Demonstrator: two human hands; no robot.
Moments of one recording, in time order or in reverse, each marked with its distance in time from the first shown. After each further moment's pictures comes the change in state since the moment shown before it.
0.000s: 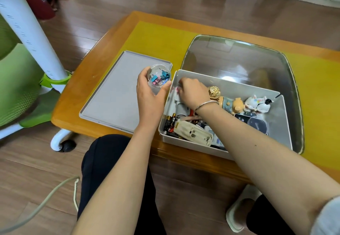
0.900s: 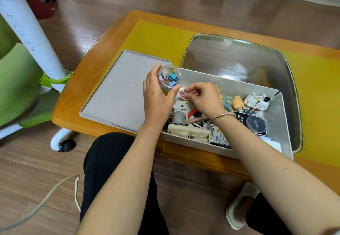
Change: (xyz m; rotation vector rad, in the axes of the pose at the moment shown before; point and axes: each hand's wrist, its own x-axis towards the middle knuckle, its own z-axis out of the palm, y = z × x) left_hand -0.005 0.001 0.010 0.098 -0.077 0.099; right_hand -0.040 0.021 -0.010 0.698 0.063 0.101
